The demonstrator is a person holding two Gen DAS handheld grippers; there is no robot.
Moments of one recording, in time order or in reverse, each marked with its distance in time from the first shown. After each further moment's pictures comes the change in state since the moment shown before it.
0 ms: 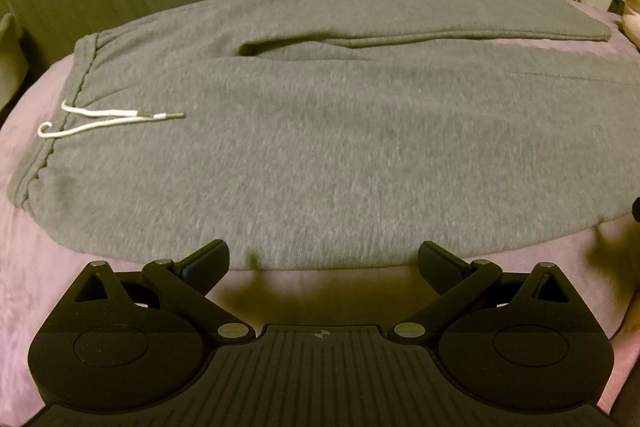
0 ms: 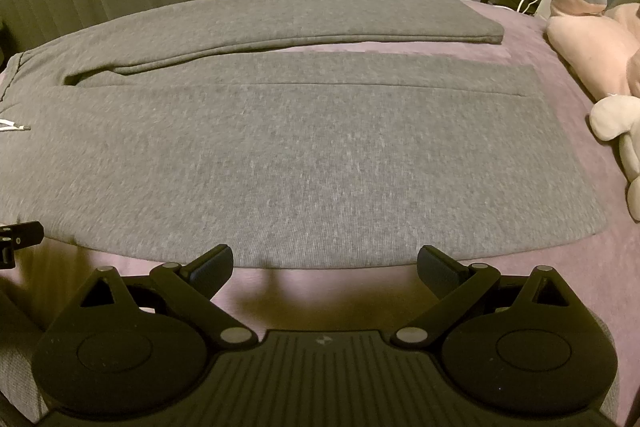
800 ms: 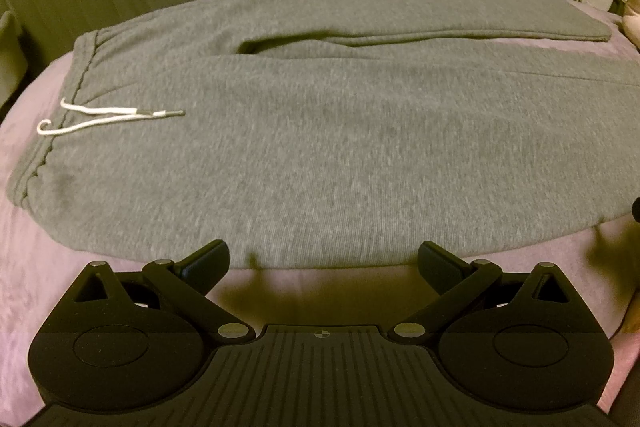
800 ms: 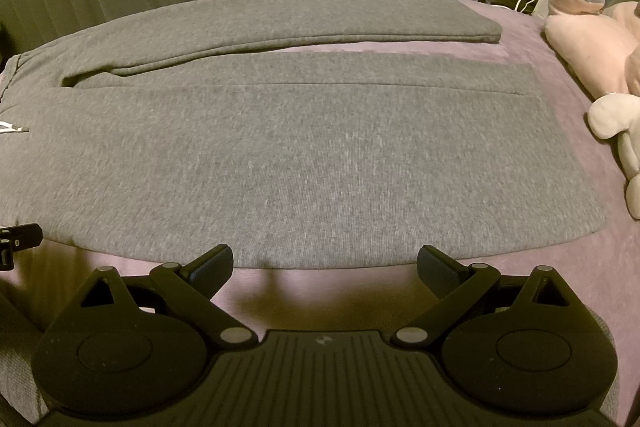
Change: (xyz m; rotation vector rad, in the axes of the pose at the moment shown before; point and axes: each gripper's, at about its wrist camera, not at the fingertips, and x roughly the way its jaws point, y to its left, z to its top) left arm 0.003 0.001 -0.001 -0.002 0.003 -0.002; right arm 0.001 -0.003 -0.001 0.000 -0.001 0.002
